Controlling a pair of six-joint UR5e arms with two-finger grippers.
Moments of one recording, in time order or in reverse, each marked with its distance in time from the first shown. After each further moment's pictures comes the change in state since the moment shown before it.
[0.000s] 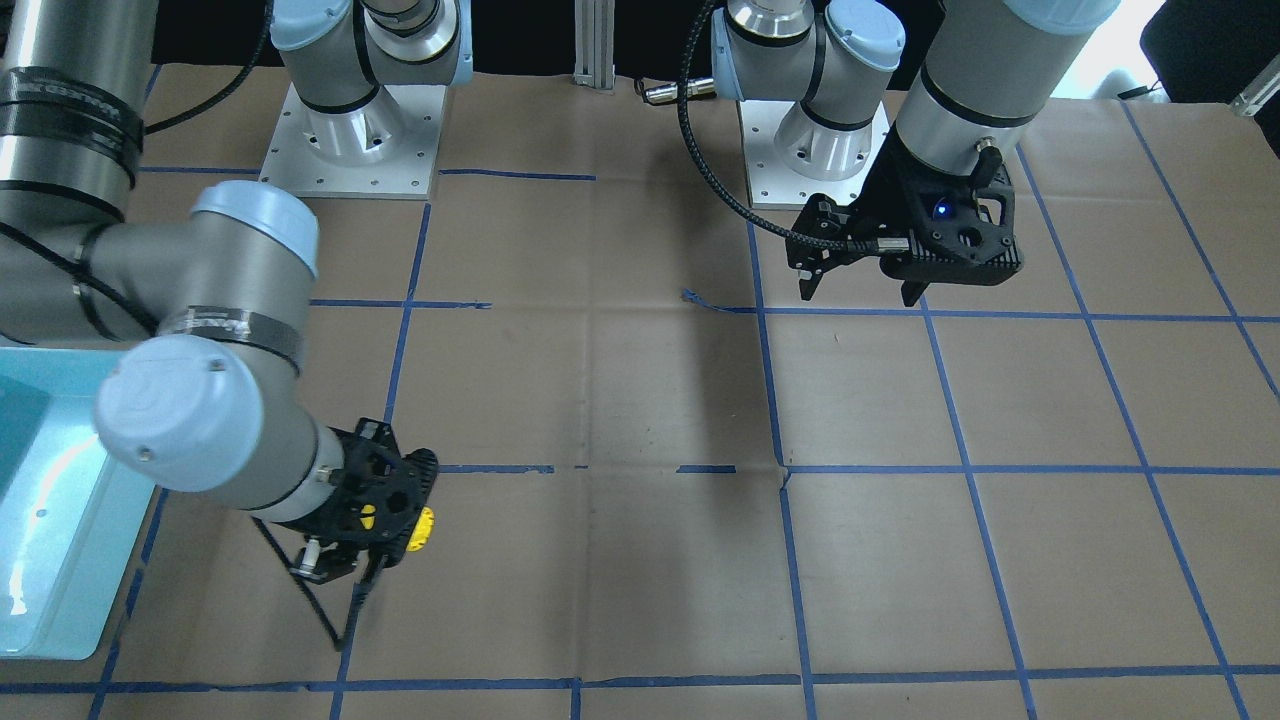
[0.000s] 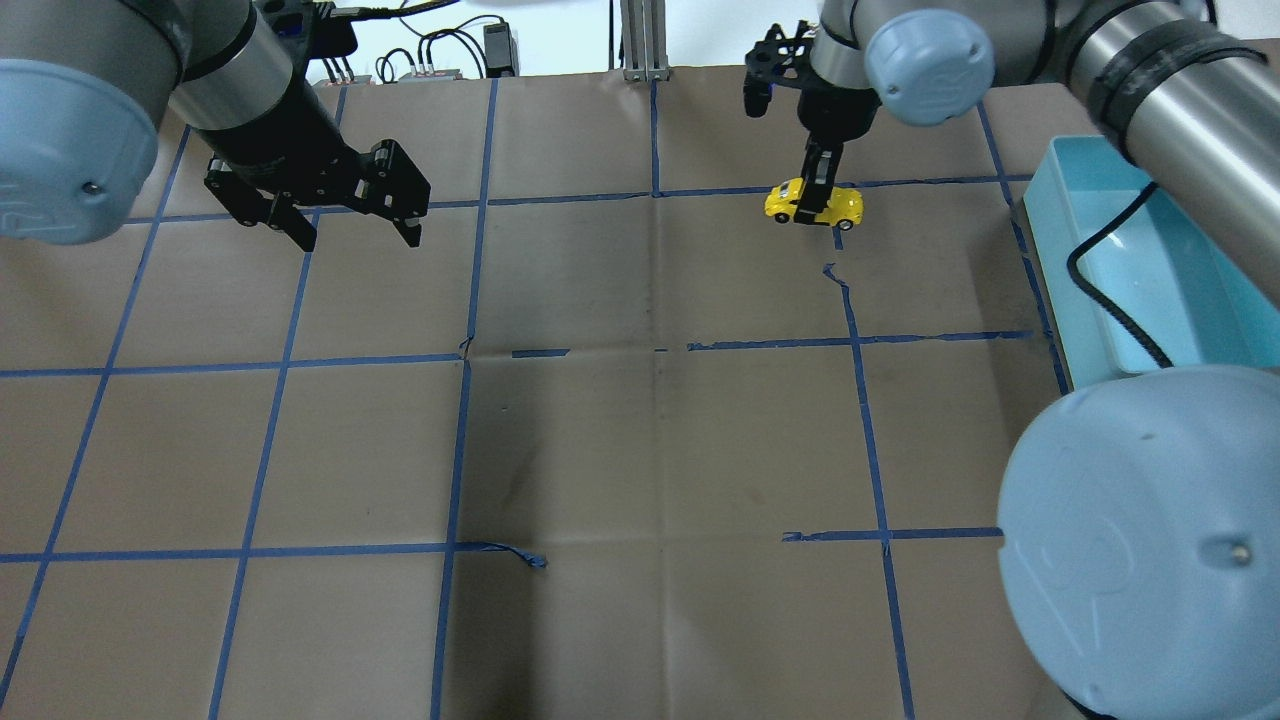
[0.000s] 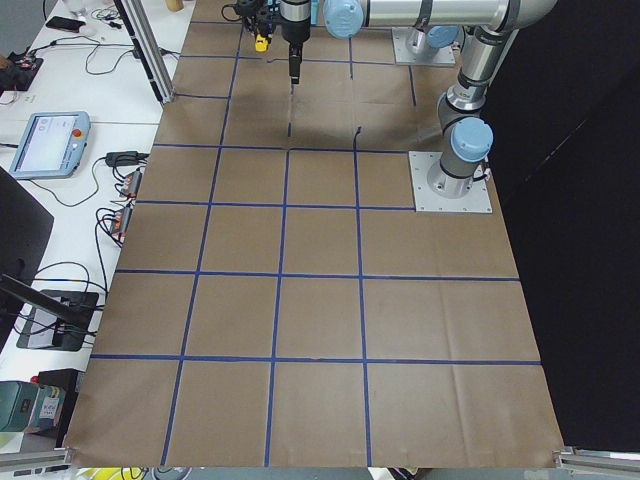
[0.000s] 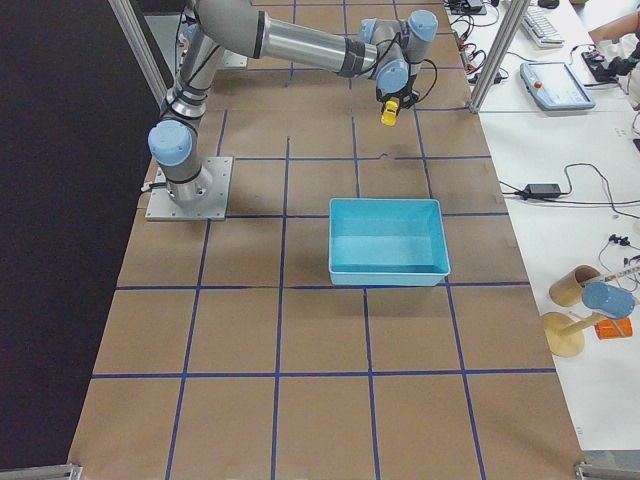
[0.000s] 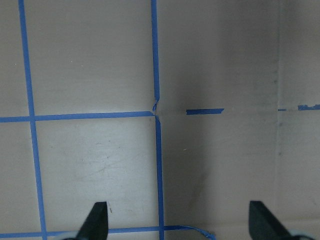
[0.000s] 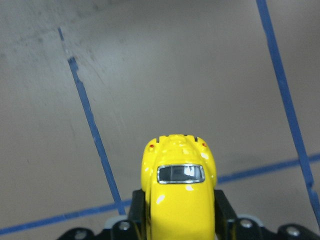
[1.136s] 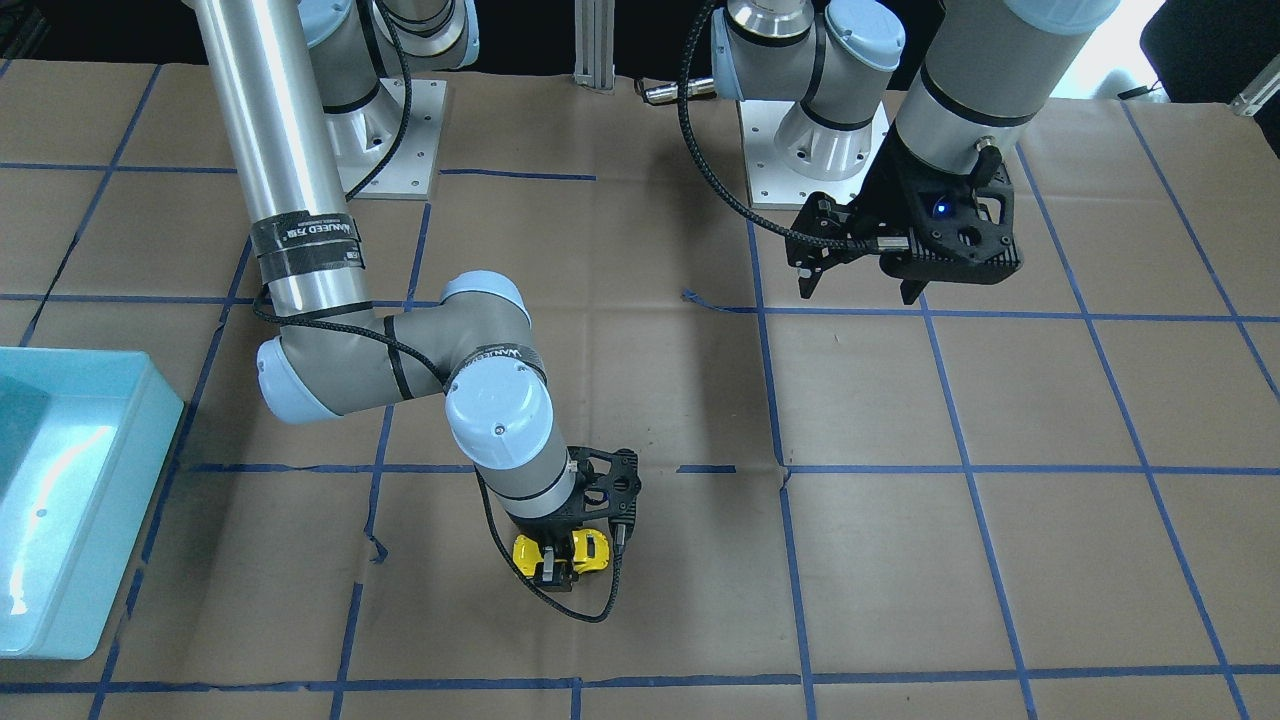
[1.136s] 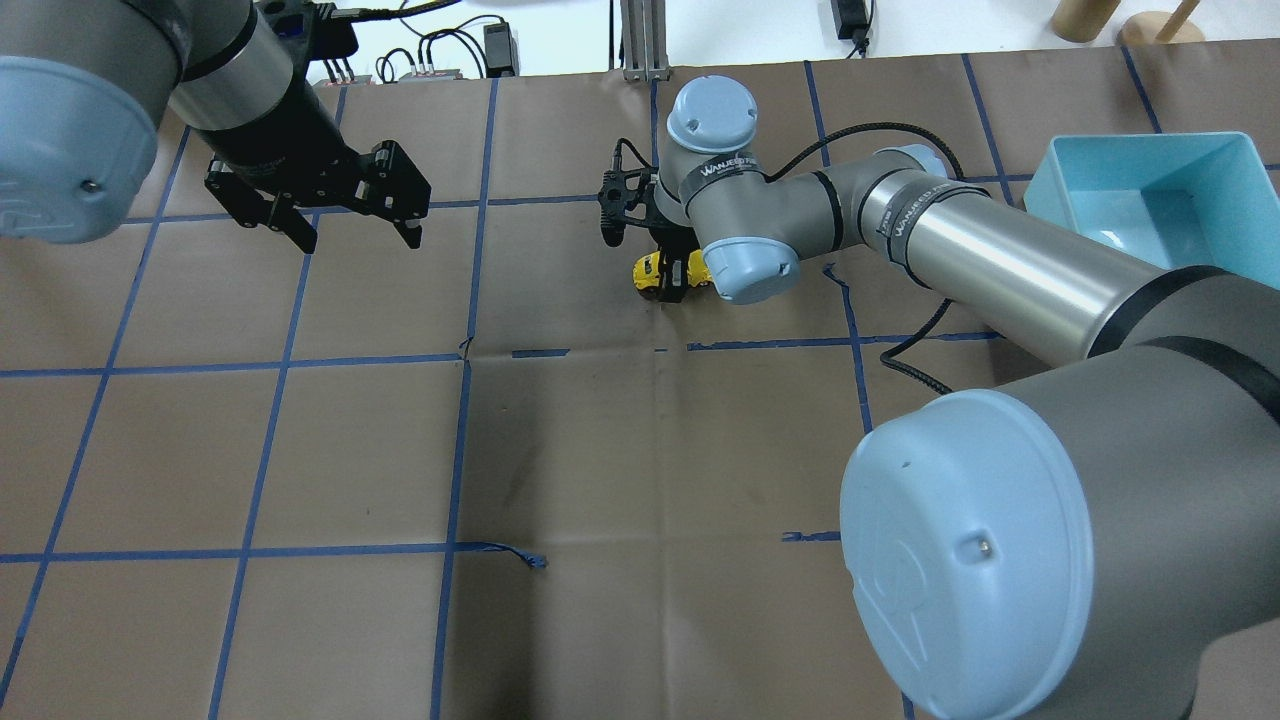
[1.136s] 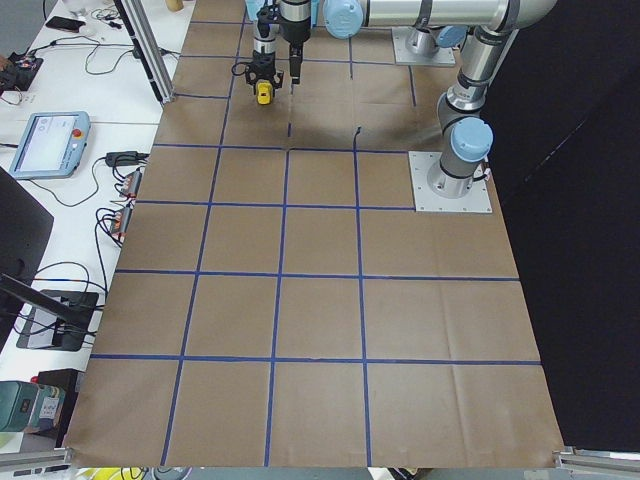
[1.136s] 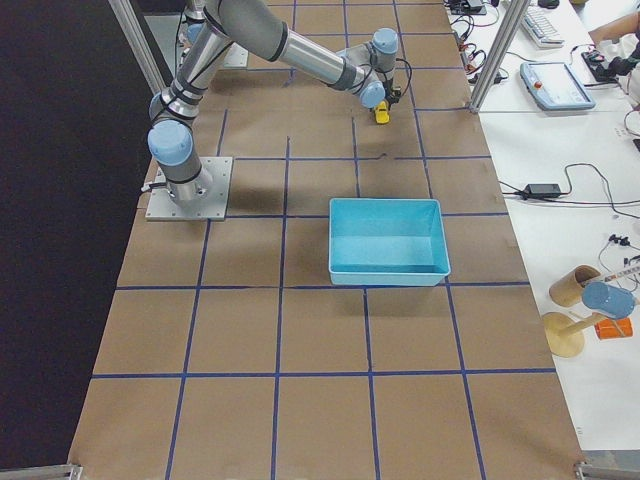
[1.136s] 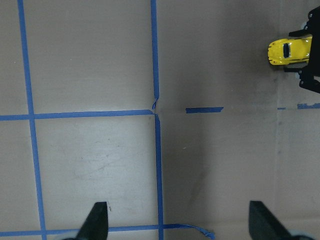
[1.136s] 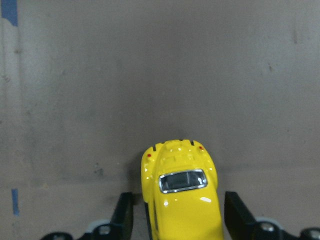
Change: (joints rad) left arm 0.000 0.000 0.001 -0.005 -0.002 -0.002; right arm 0.262 0.161 0.203 -0.607 0.061 0.007
